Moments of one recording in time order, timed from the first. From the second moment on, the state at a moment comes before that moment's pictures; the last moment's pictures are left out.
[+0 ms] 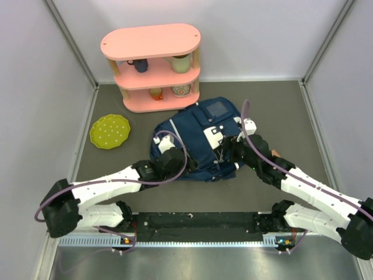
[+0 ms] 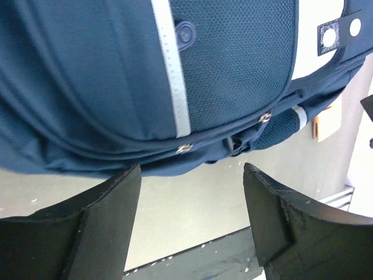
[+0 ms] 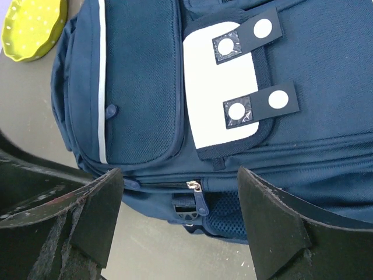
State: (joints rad) left arm -0.96 1.14 0.69 -0.31 -0.29 -1.19; right arm 0.75 0.96 0.63 -0.11 0.15 0.52
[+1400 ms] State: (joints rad) left arm -1.02 1.39 0.74 -0.19 -0.43 -1.28; right arm 0.75 0.97 0.61 -0.13 0.16 0.55
